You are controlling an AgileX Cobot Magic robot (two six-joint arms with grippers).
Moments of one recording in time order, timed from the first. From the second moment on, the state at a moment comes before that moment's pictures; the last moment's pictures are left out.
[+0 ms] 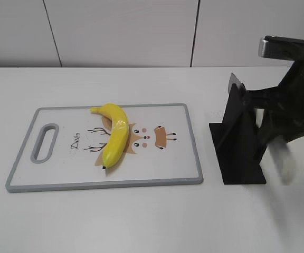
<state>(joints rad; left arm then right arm) -0.04 -0.01 -0.49 -0.02 1.09 0.17 0.38 1.51 -1.03 0.12 0.95 0.32</state>
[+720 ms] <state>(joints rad) -0.04 -0.01 -0.49 -0.02 1.09 0.17 0.40 1.38 -1.03 0.16 0.95 0.22</state>
